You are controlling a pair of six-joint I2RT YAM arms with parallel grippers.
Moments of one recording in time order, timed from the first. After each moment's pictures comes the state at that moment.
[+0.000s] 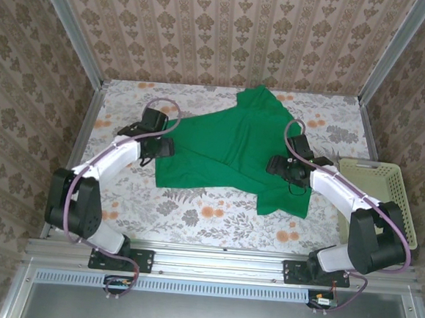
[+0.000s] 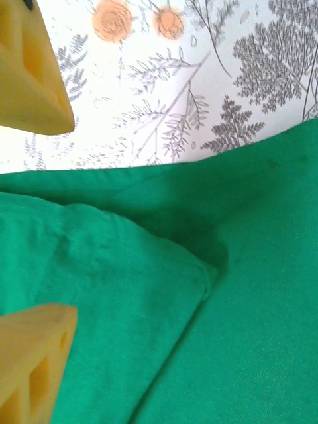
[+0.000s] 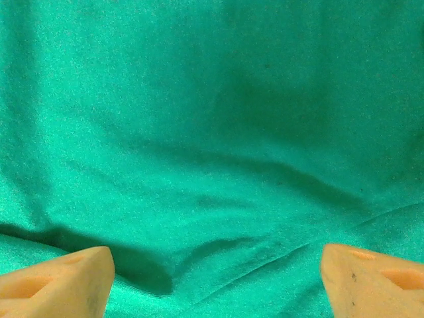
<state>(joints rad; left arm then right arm) -0.36 1.49 1.05 -0.63 -0.13 -0.41 0.27 1.41 0.86 -0.51 0.05 0.60</state>
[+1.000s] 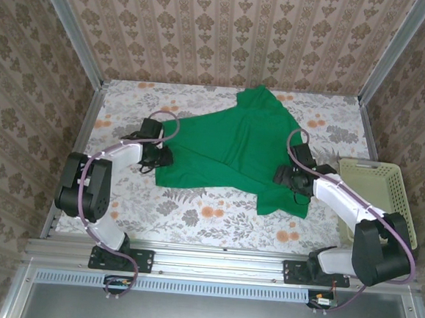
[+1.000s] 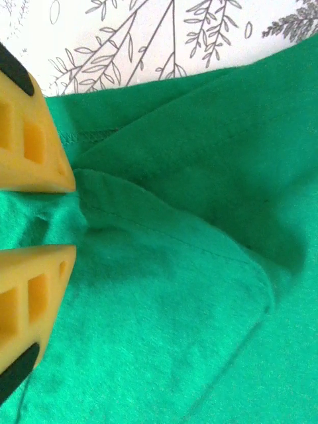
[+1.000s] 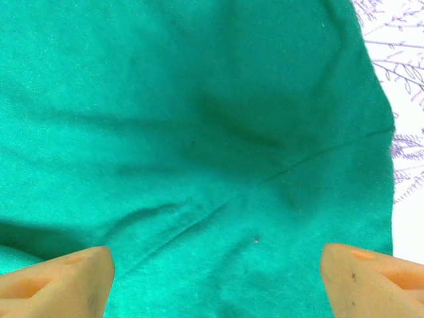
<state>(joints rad) -0.27 1.66 0.94 -0.41 0.13 -0.41 0.27 1.33 0.77 -0.59 0.16 0.62</state>
